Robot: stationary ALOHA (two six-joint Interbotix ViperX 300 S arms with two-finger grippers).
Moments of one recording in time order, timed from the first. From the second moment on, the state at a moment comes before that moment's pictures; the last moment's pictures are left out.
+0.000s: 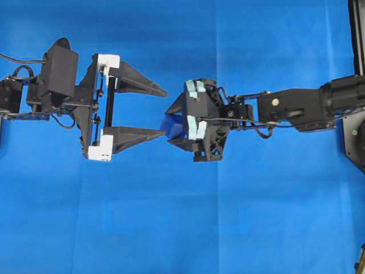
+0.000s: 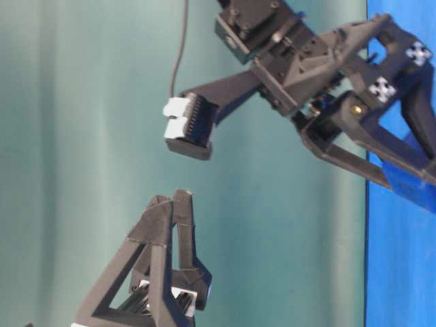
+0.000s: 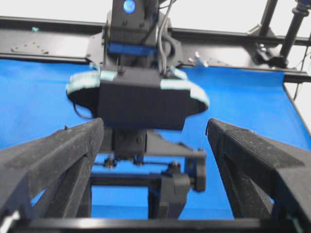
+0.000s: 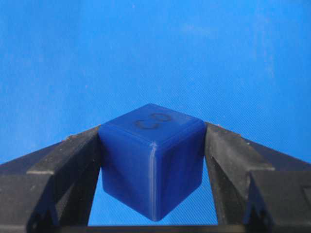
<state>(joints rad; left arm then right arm) -0.04 -0.27 0.81 0.01 -0.49 -0.08 -0.02 0.15 0.61 -0.09 -0.14 0.16</state>
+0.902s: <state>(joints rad) -0.04 -0.27 0.81 0.01 -0.49 -0.08 -0.02 0.27 0.60 -0.05 -0.29 0.16</state>
